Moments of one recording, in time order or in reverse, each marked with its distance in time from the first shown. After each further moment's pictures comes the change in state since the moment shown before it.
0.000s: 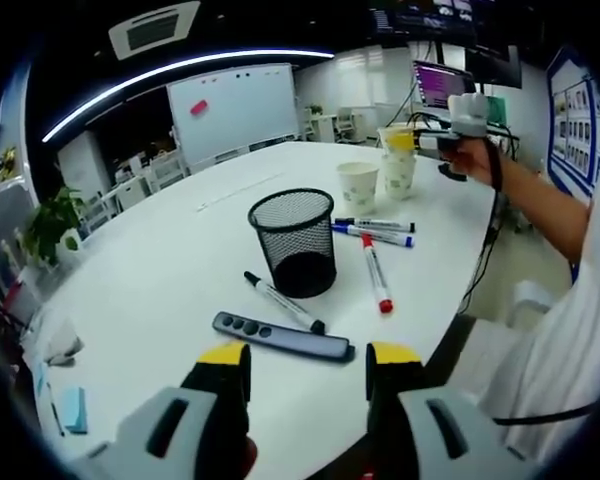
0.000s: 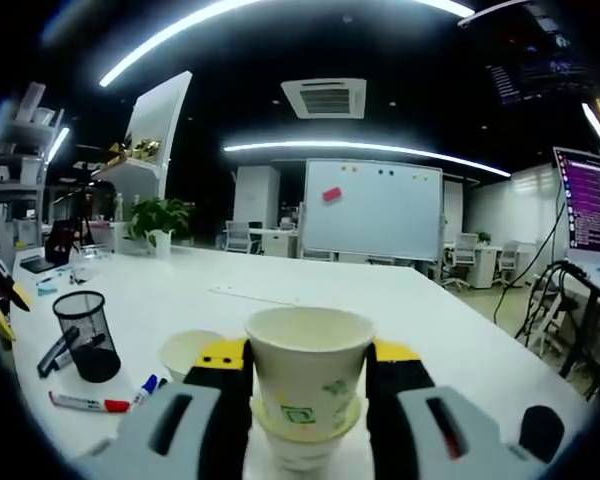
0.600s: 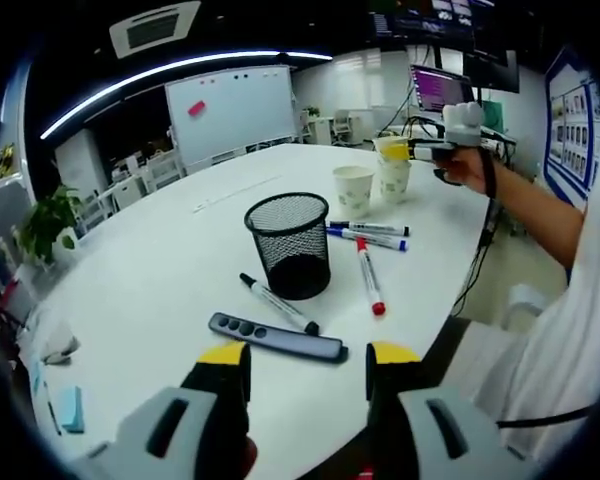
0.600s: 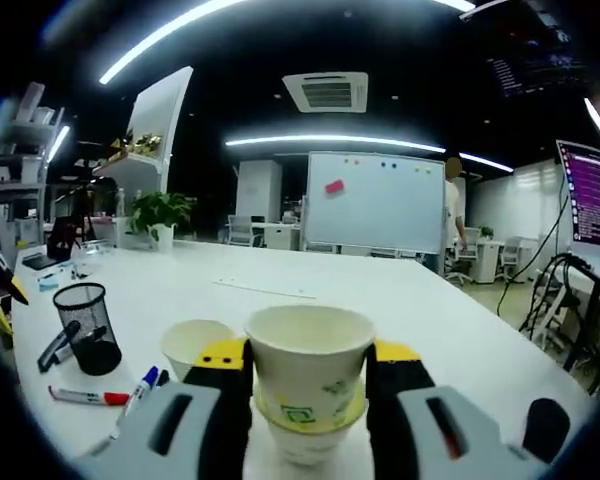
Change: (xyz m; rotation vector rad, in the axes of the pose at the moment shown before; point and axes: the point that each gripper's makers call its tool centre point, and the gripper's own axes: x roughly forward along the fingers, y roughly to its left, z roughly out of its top) left arm -0.003 -0.004 0.001 -0.011 -0.005 -0.021; right arm 0.012 -0.011 -0.016 0.003 0.031 0.013
